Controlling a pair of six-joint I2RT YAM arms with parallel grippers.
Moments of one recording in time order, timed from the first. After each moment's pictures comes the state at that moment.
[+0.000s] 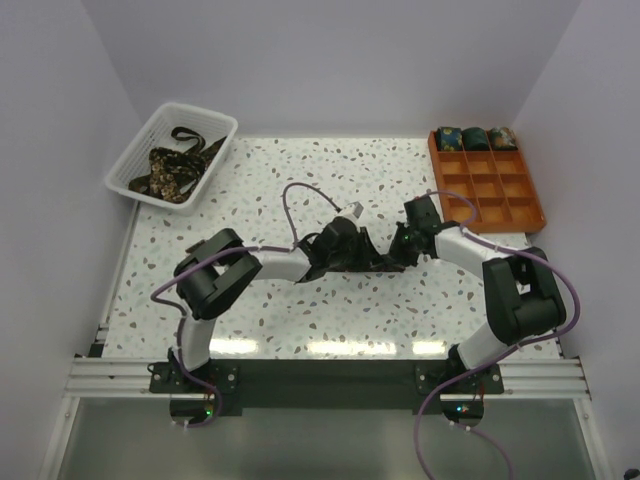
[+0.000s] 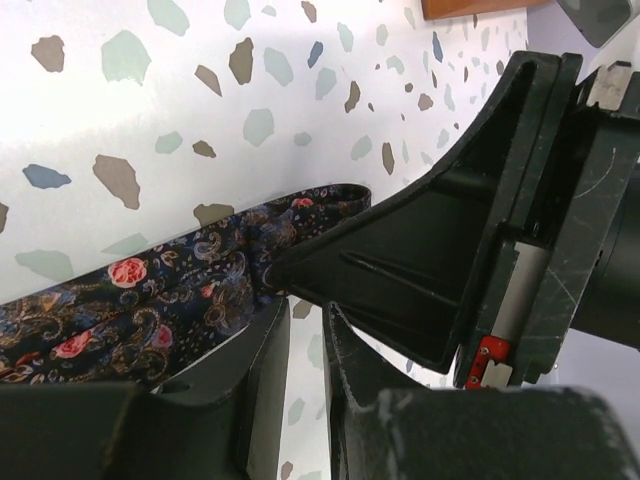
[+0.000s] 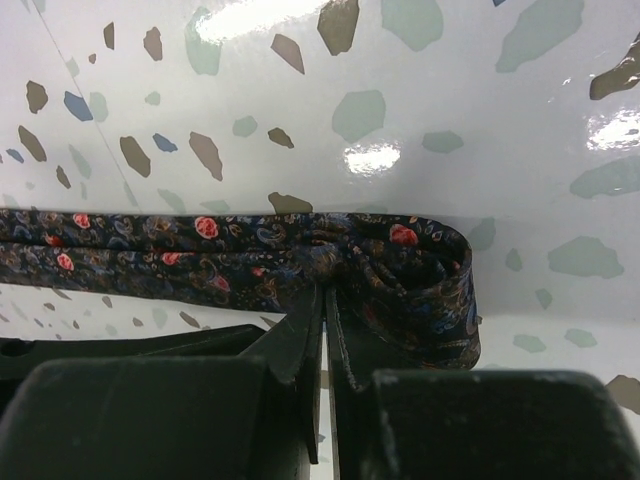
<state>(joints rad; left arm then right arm) -0.89 1.99 1.09 0.36 0.09 -0.94 0.30 1.59 0.85 -0.35 -0.15 0.68</state>
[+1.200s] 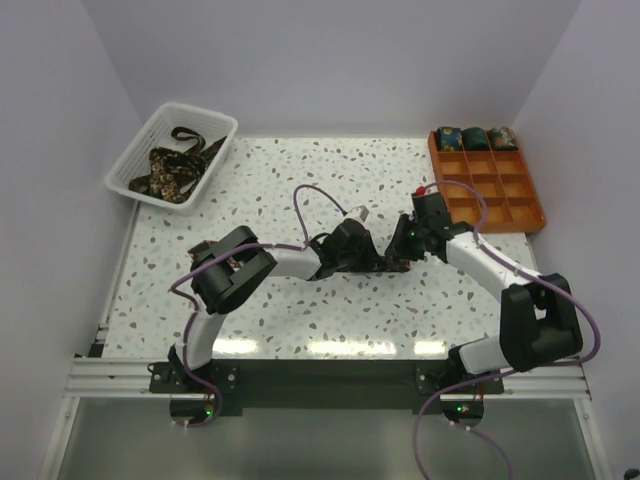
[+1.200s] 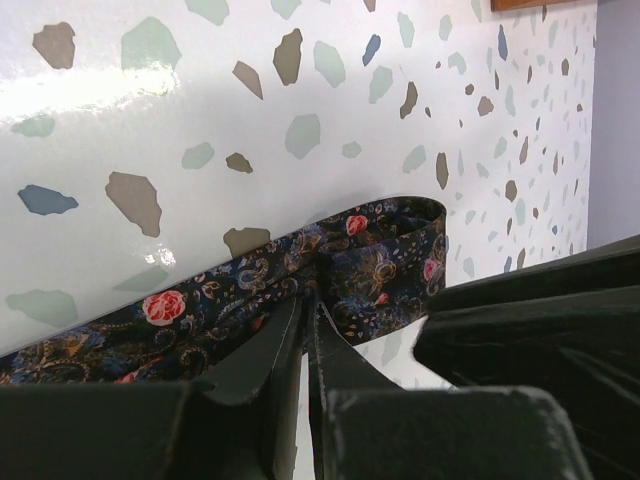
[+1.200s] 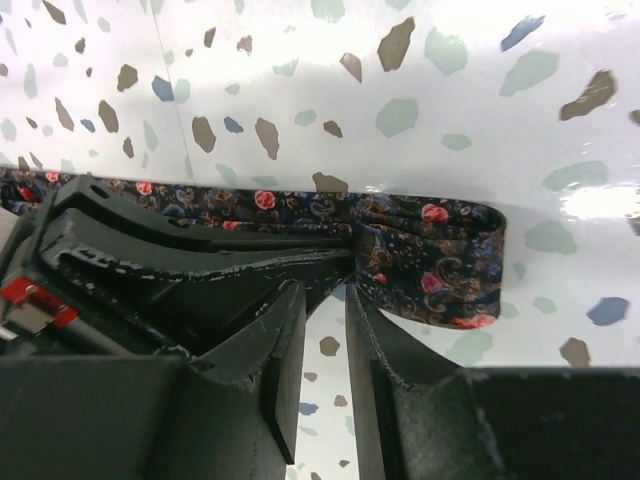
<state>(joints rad) -0.90 2.10 1.19 0.30 0.06 -0.94 0.29 1.43 0.84 -0.38 -0.15 0.58</state>
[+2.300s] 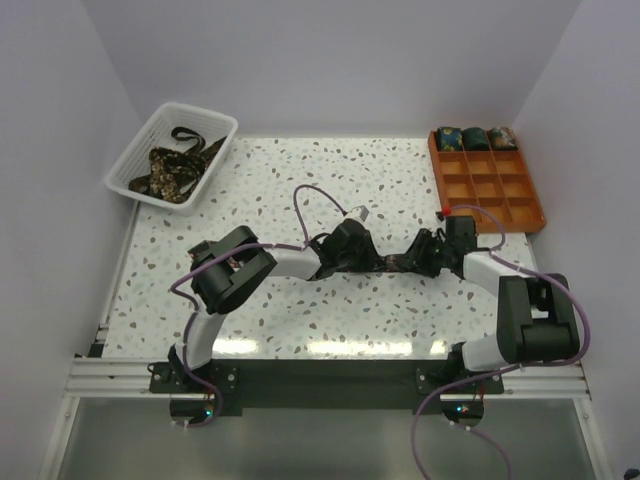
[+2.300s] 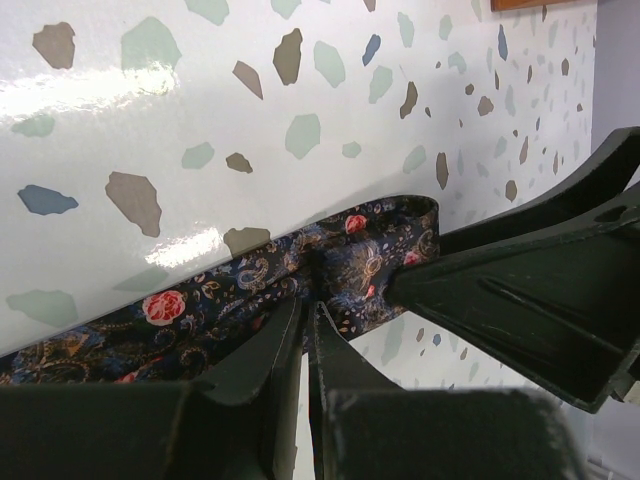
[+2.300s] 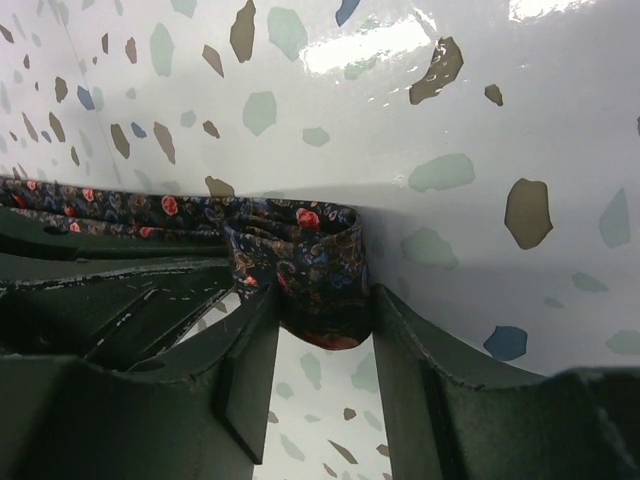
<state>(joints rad) -0.91 2.10 1.19 0.30 0.06 -0.94 0.04 1.43 0.60 -0.12 -0.39 0.52</state>
